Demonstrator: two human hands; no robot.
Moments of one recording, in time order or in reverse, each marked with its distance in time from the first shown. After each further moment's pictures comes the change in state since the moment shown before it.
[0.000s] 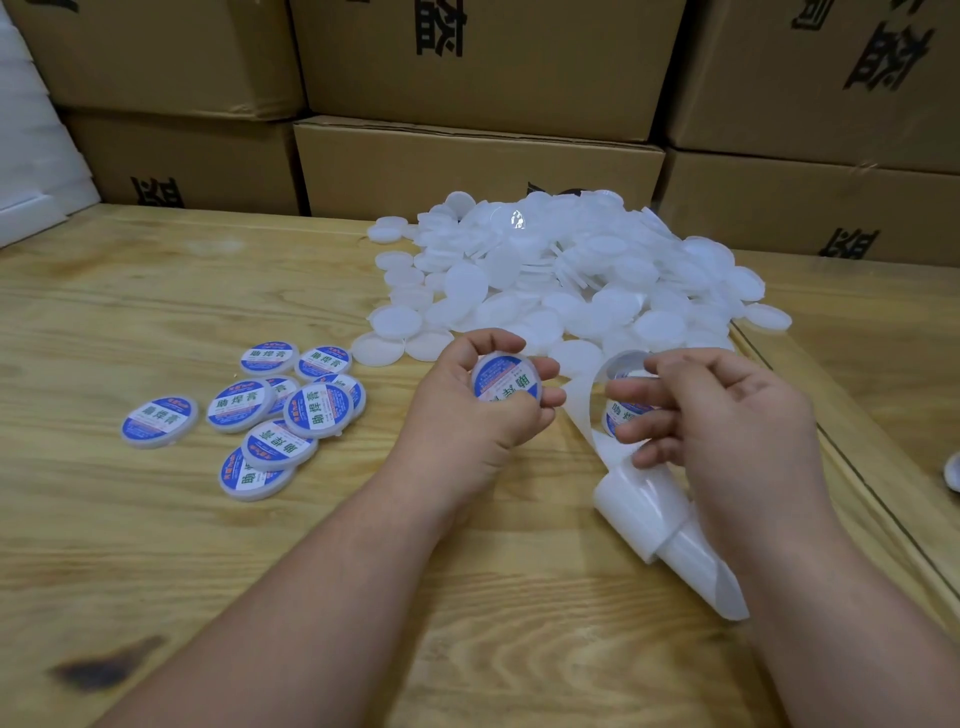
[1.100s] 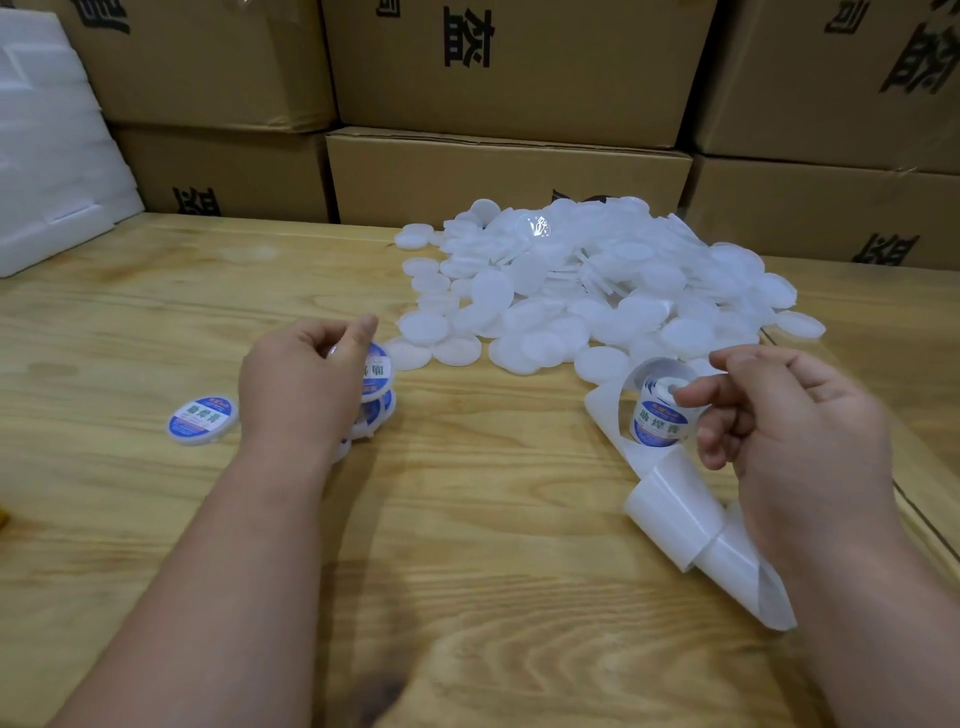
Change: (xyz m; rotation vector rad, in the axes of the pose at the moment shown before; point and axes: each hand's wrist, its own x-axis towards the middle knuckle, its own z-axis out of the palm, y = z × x) left_hand 0.011 0.044 -0.106 0.787 0.713 0.146; right_hand 0.007 0.003 -0.008 0.154 0.053 -0.122
